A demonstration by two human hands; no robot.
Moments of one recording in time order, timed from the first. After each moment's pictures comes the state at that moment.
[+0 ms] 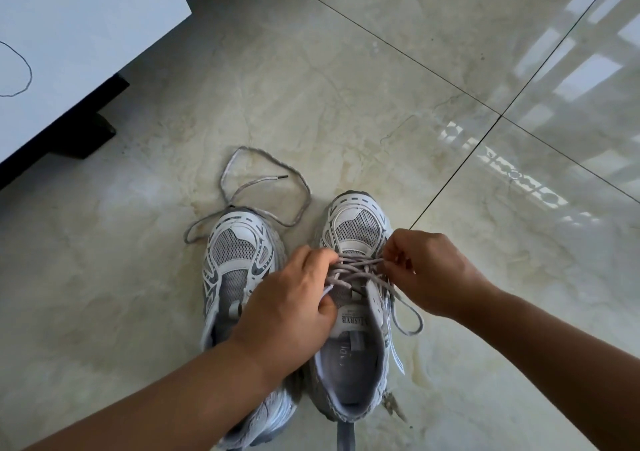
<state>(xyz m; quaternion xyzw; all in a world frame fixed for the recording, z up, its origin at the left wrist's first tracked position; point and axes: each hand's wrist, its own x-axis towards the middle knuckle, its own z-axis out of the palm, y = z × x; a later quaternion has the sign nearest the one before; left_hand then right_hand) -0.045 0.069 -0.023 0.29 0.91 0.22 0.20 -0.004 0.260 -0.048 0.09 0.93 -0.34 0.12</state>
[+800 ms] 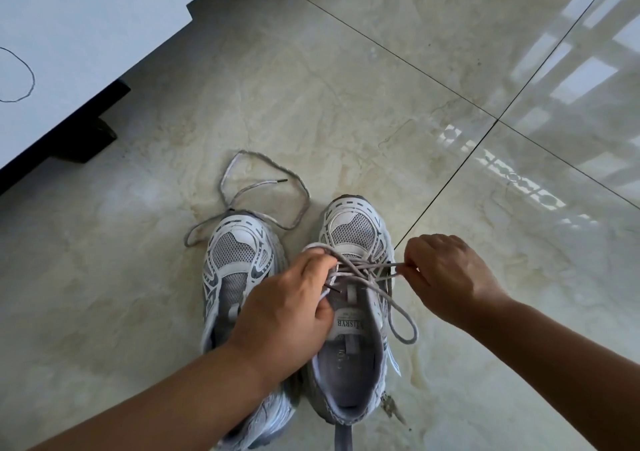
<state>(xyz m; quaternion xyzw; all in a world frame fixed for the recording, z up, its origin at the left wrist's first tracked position) -0.045 0.064 -0.032 0.33 0.90 0.23 0.15 0.014 0.276 -0.065 0.02 0.98 -0.18 0.05</state>
